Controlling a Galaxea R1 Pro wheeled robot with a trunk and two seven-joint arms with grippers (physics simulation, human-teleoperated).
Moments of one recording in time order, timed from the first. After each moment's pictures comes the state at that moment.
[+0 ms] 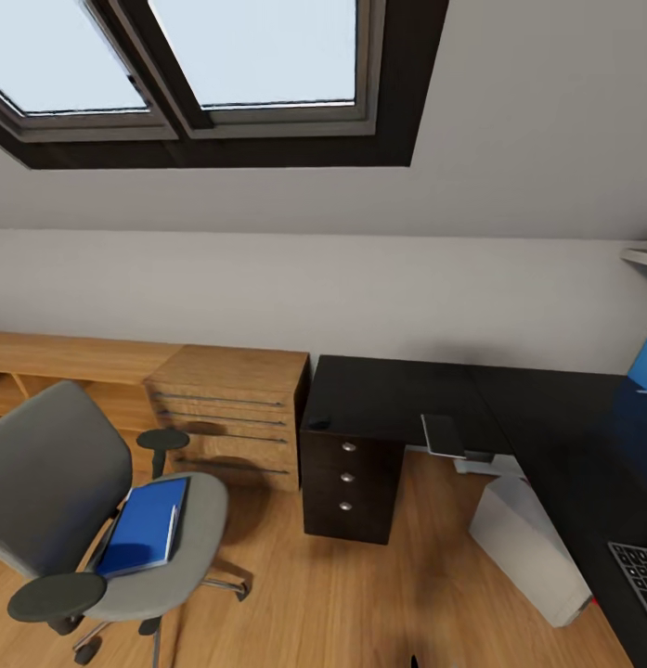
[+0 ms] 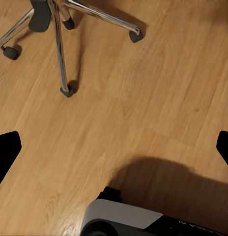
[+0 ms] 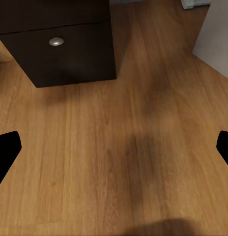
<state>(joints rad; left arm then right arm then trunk) -0.17 -0.03 -0.58 -0.45 0.62 -0.18 0.50 -0.26 0.07 0.12 -0.18 -0.28 -0.59 -0.09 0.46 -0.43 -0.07</state>
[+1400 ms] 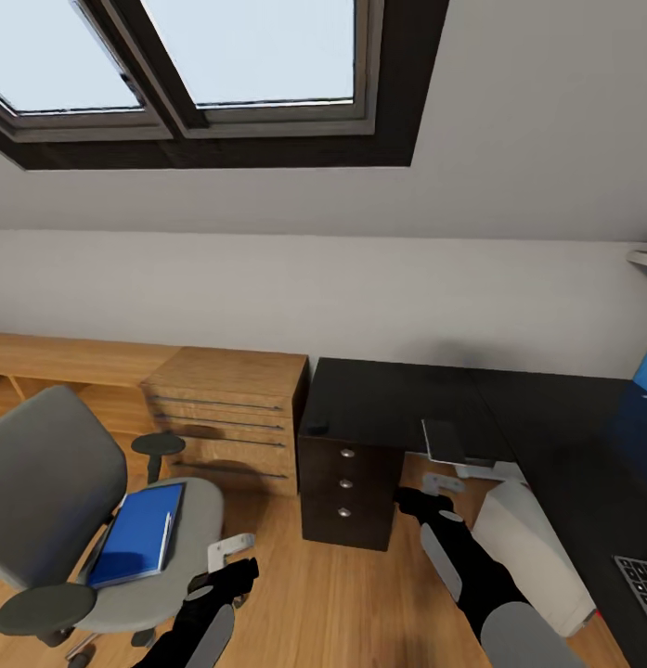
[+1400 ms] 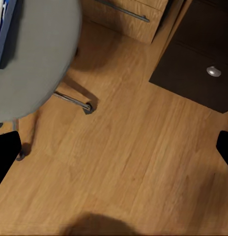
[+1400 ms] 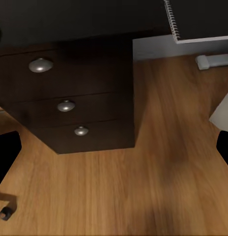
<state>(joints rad) -0.26 -0.02 -0.32 -1.05 0.54 0.34 0.55 -0.57 0.03 0.12 -0.72 -0.30 0.20 -0.24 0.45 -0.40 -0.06</state>
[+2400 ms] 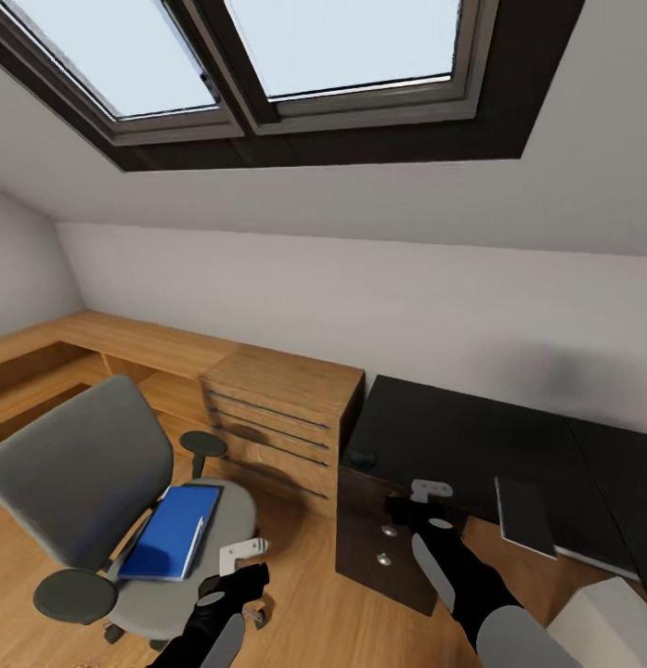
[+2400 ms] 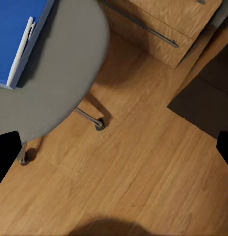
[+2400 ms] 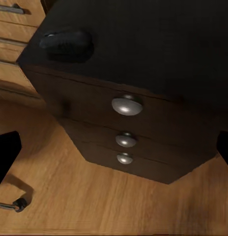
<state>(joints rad) -0.26 -0.02 -0.39 -1.04 0.54 0.33 0.56 -0.57 0.03 0.21 -0.67 -0.28 0.20 -0.23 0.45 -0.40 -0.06</state>
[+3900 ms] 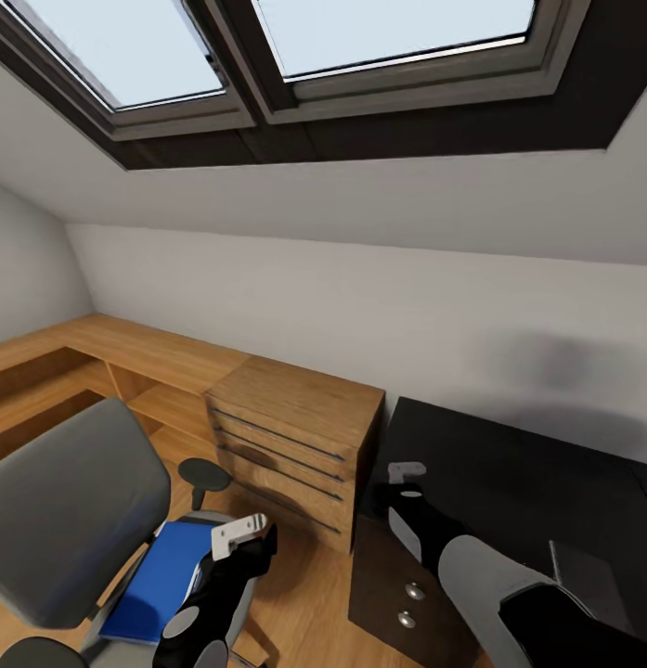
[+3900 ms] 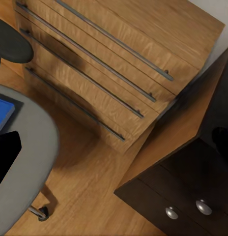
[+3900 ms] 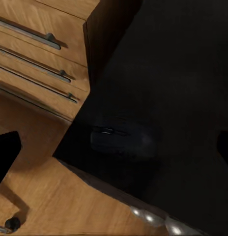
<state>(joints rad) -0.07 0.03 -0.42 -1.57 0.55 0.30 0.55 -0.84 0.12 0.27 -0.22 -0.23 0.12 -0.21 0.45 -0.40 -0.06</state>
